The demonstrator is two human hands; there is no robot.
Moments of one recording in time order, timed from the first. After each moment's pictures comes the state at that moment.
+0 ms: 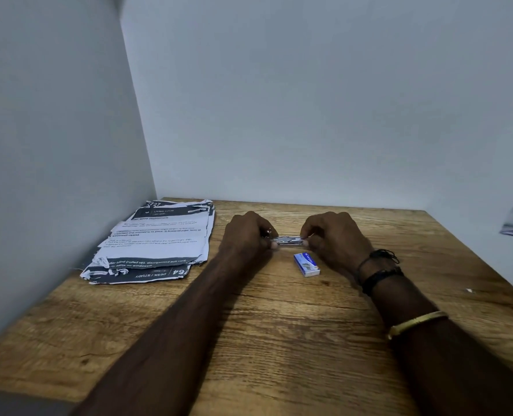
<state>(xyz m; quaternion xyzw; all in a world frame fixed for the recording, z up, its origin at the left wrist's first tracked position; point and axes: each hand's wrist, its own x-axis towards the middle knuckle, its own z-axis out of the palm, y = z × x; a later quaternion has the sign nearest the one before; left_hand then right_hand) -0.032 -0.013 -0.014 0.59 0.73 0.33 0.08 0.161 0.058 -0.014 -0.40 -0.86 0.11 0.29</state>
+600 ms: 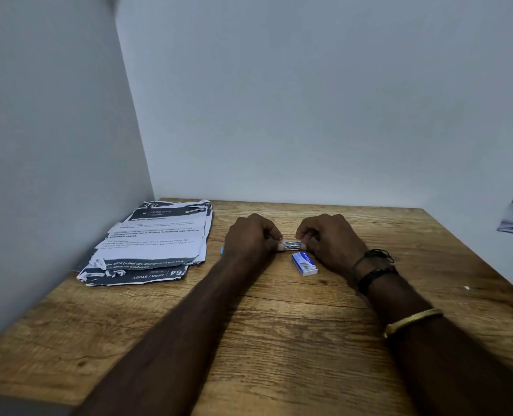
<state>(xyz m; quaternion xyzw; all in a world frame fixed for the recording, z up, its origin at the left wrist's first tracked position) -0.018 -0.017 -0.018 0.58 0.73 0.35 0.08 0.157 0.059 -0.020 -0.38 -0.87 0.12 0.28</state>
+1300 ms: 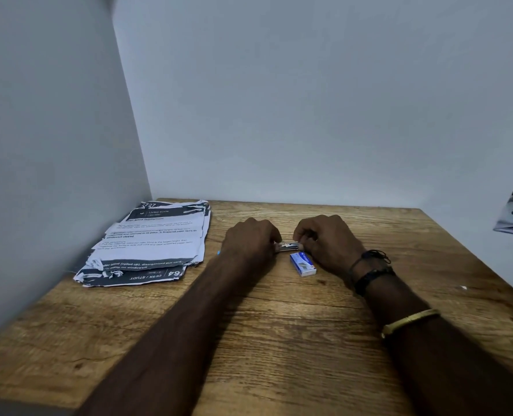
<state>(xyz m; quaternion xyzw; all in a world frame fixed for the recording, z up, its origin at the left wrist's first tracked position) -0.015 -0.021 -0.008 0.67 0.72 0.17 -0.03 0.157 0.056 -0.019 -0.38 -0.87 0.12 0.28</state>
